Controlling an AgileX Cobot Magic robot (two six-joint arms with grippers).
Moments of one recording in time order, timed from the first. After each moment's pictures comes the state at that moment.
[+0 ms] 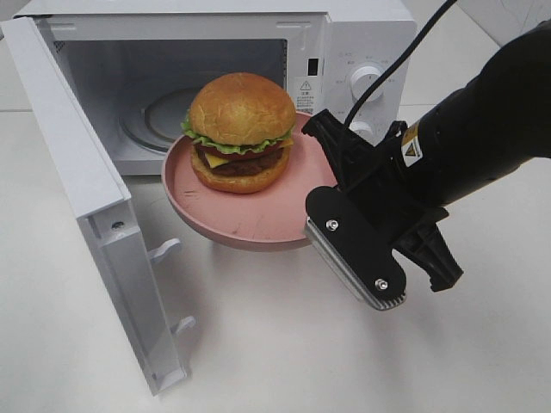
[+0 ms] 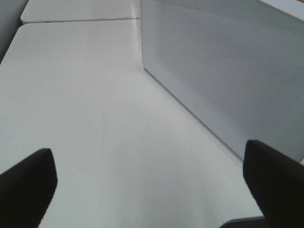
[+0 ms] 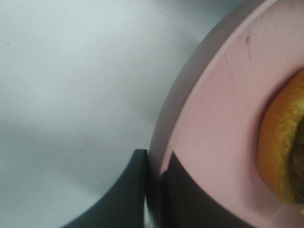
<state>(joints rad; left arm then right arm) 0.05 -0.01 -0.52 -0.16 1.08 0.14 0.68 1.48 -0.83 -0.02 0.38 -1.63</state>
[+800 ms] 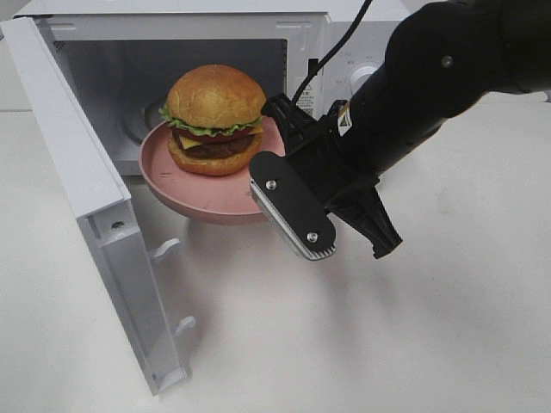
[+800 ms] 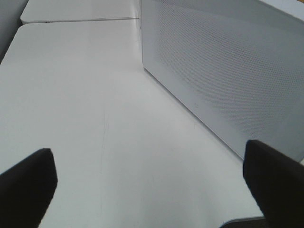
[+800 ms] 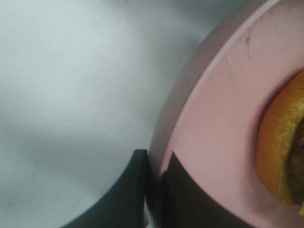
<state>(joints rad) 0.05 -0.01 -0.52 -0.16 1.08 0.14 0.68 1.67 -1.04 0.02 0.43 -1.63</state>
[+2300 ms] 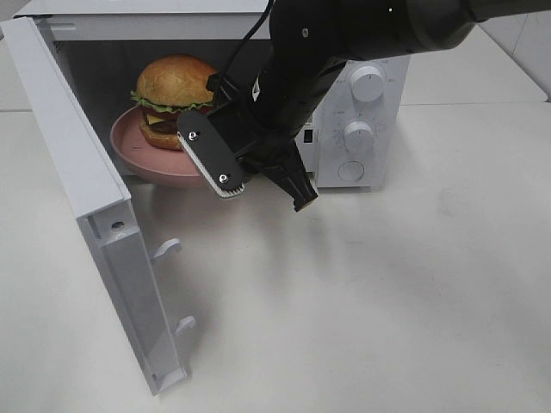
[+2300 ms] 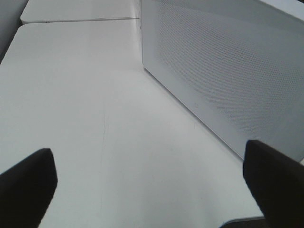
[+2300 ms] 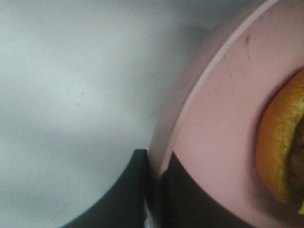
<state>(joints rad) 0.05 -0.01 -0.52 -0.16 1.08 0.14 0.68 2.01 -1.49 -0.01 0.56 -1.55</state>
